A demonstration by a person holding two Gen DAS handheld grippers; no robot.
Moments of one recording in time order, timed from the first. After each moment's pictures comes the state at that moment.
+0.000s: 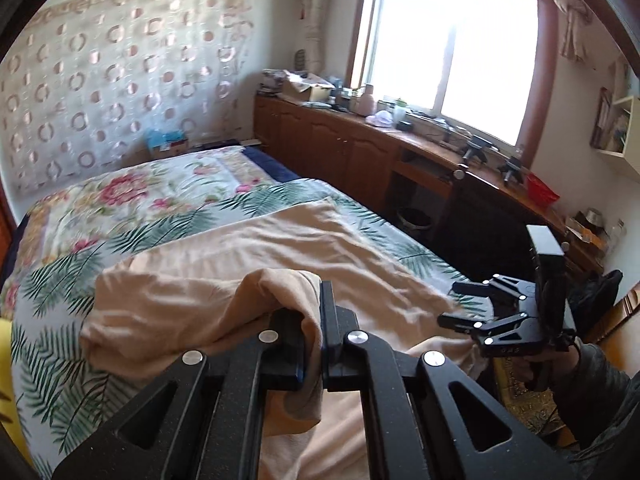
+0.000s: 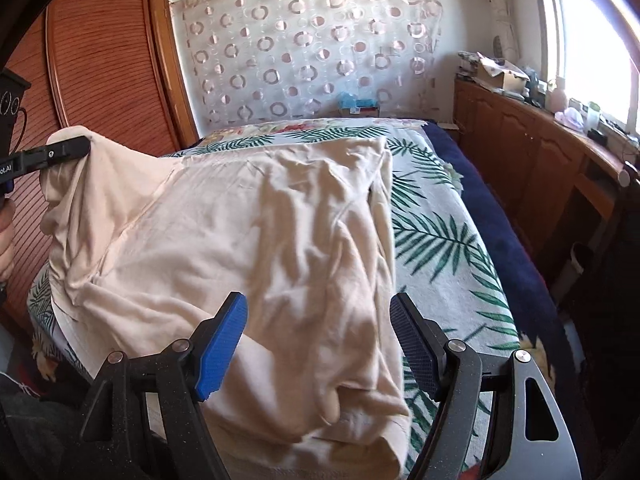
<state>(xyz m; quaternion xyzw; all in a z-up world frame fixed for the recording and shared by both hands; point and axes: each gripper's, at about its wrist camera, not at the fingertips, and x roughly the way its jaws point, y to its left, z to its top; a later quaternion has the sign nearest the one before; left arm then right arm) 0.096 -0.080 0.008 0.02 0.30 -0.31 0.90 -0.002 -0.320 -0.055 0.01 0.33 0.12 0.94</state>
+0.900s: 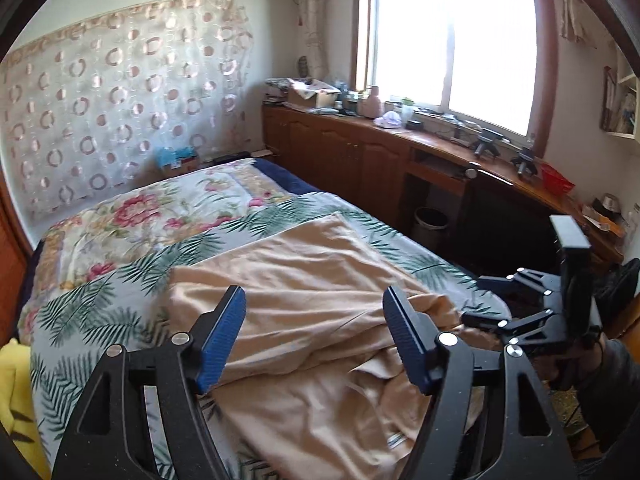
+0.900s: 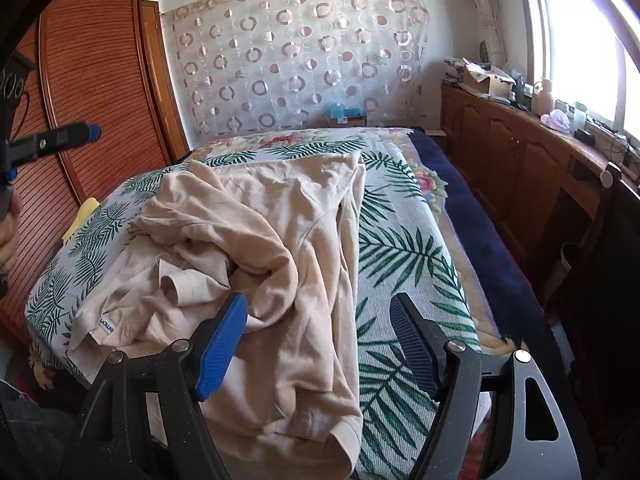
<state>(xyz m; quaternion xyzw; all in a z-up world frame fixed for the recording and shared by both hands) 0.109 -0.089 0.018 0.05 0.29 -0.26 0.92 -0.004 -0.342 -0.038 0.01 0.31 0.11 0.94</state>
